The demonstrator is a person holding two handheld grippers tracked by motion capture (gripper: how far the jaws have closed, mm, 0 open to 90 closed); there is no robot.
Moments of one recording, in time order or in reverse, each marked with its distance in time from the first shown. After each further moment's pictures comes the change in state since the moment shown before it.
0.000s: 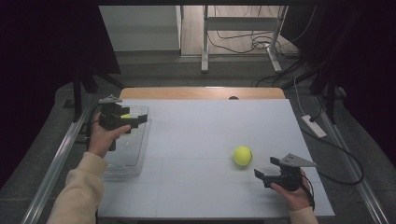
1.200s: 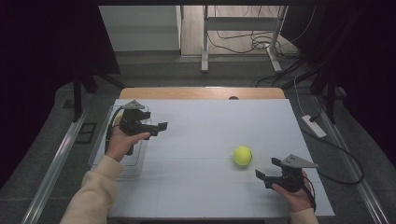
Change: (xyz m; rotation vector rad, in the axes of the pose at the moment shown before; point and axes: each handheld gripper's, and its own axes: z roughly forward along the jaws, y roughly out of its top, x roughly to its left) left arm -0.050 0.001 0.033 0.035 -0.098 0.092; right arm 0.000 -0.002 -0.004 -0.007 -0.011 0.009
